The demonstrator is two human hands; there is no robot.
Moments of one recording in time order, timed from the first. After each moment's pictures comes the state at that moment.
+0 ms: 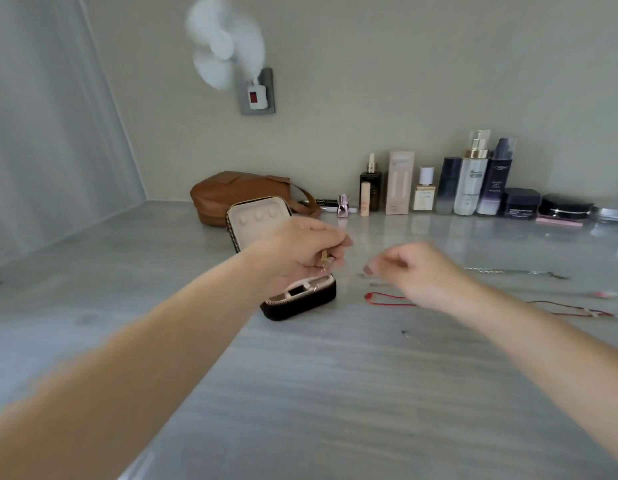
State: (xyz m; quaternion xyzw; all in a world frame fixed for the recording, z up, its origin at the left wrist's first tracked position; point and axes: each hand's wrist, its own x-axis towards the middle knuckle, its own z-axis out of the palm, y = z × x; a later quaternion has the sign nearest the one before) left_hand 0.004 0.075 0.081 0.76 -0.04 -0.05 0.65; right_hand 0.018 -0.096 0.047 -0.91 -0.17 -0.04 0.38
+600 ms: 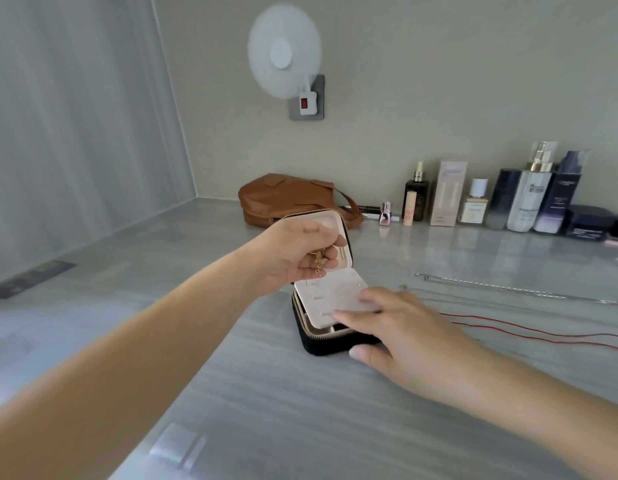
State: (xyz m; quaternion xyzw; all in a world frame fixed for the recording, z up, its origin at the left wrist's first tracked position) left_hand -0.005 0.134 0.085 0.76 -0.01 -0.01 0.65; right_hand -0.027 -0.047 0.033 -0.92 -0.38 -0.04 0.07
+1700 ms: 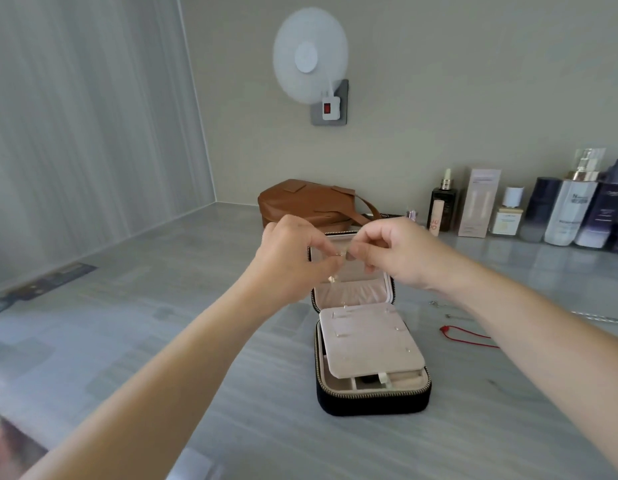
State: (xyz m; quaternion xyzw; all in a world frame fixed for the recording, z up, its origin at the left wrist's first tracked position) left_hand -0.015 0.156 0.076 0.92 -0.04 0.24 0.32; right_hand 0.048 0.003 0.084 -0.83 -0.37 -0.02 0.42
